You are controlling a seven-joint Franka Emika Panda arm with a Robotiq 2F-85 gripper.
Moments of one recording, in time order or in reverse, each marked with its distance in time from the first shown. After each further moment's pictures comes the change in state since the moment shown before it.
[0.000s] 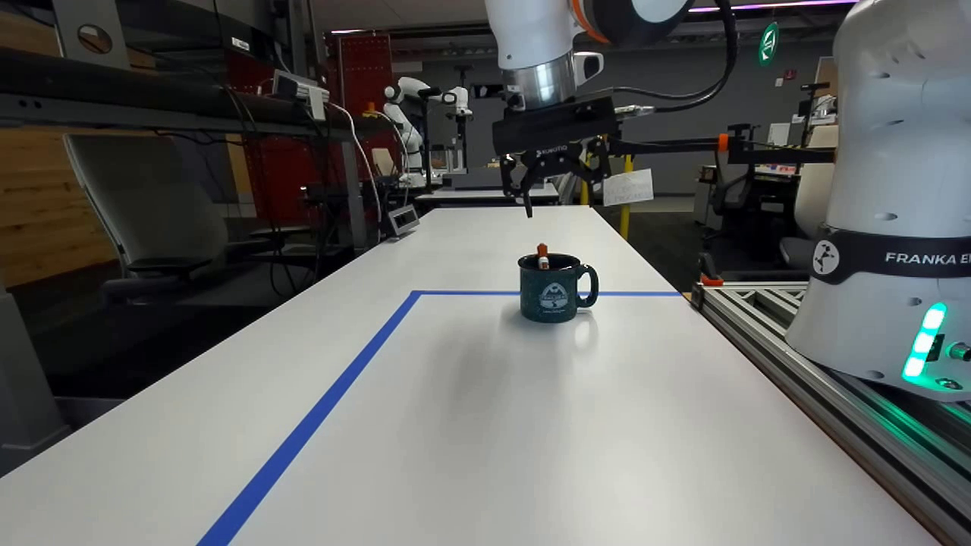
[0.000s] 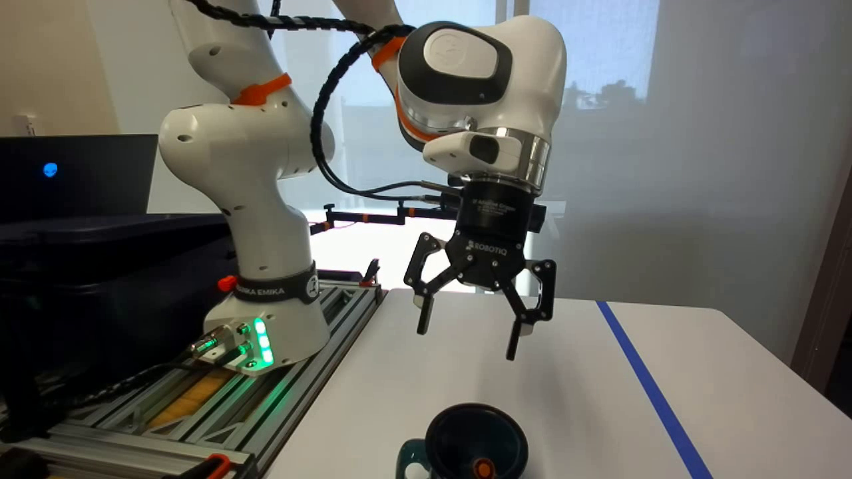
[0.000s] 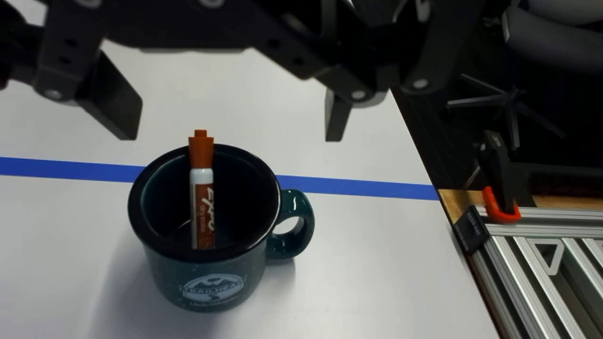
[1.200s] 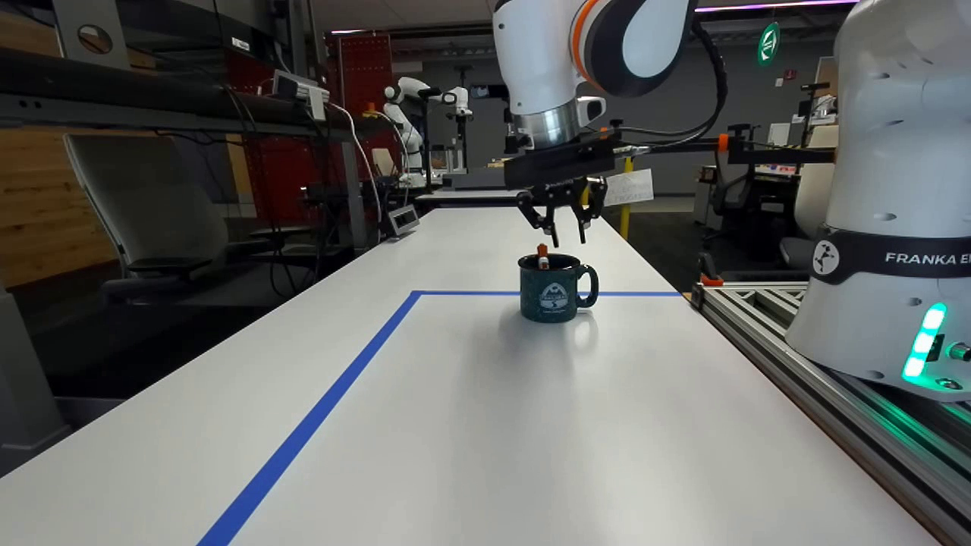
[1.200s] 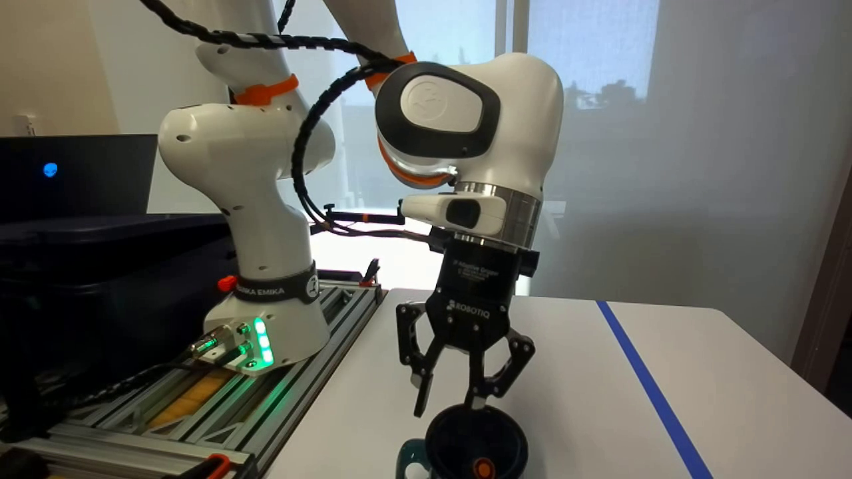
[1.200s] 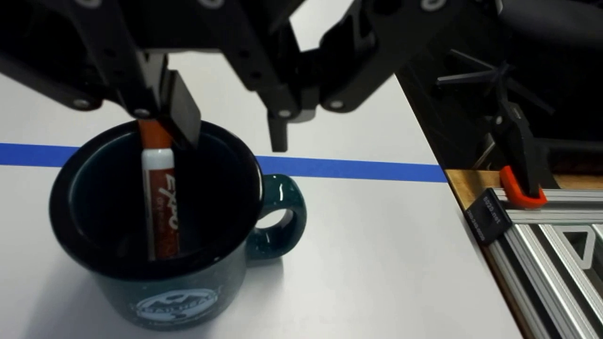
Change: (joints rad) arm -0.011 0.146 -0.147 0.002 -0.089 0.140 0.012
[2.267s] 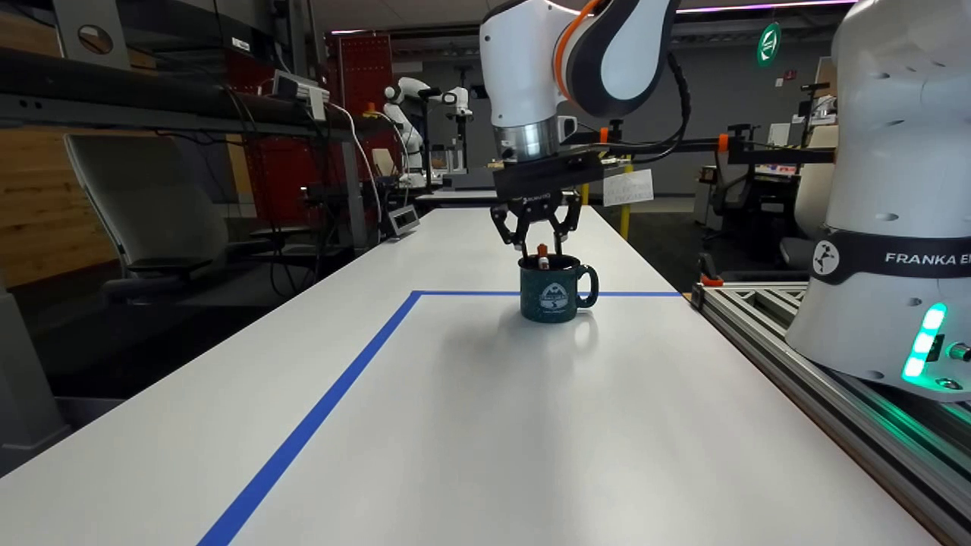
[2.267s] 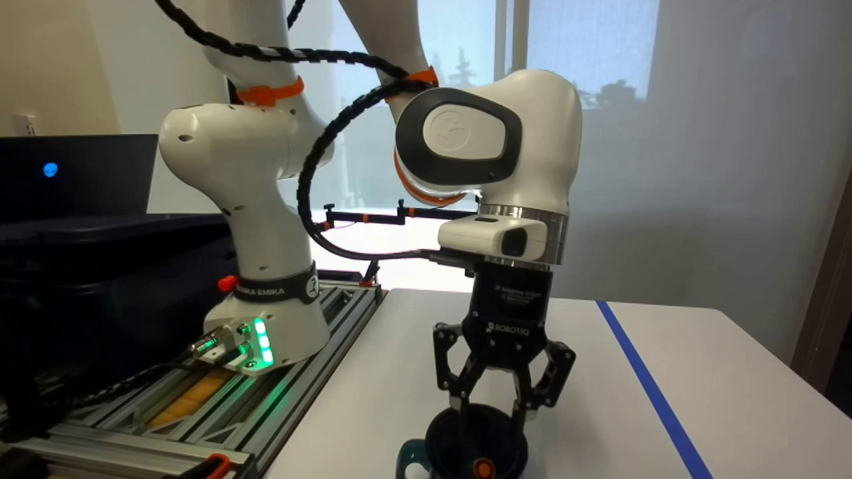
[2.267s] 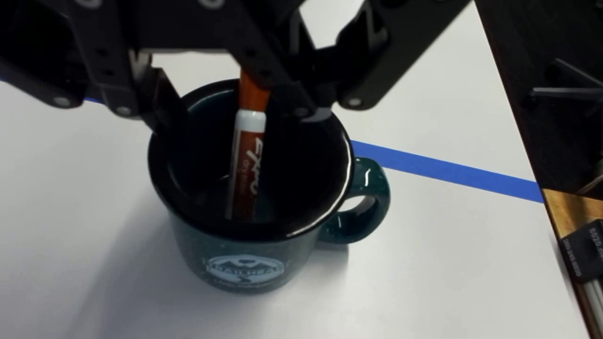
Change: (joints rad) arm 0.026 0.124 -0.019 0.063 0.016 0.149 -0.212
